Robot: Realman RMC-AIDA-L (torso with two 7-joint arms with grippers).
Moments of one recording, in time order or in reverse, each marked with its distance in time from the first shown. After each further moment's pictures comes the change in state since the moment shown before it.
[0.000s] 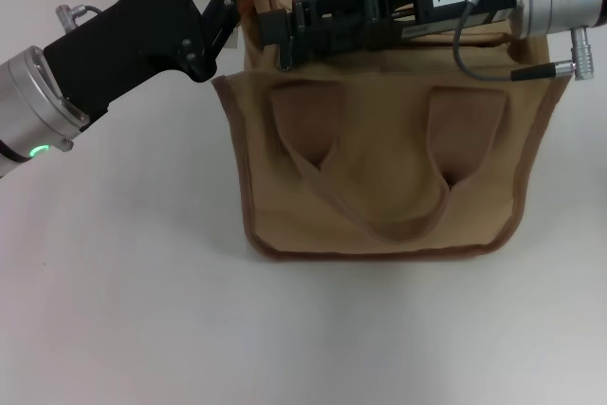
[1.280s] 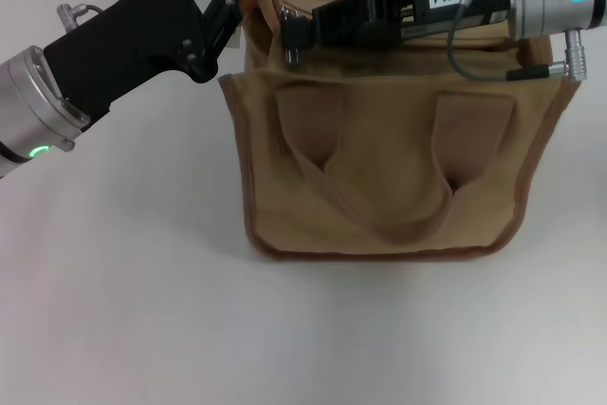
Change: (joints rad) left arm -0.003 0.000 0.000 -0.003 -0.002 0.019 -0.002; right arm -0.005 0.000 -0.011 0.005 -0.017 0.055 -0.001
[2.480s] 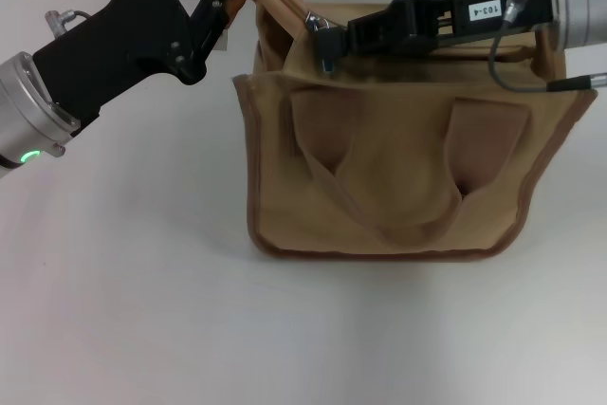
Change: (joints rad) left arm 0.019 0.003 -0.011 0.000 -0.002 -0.011 0.000; right arm -0.090 0.004 0.010 -0.142 -0.018 -0.070 -0.004
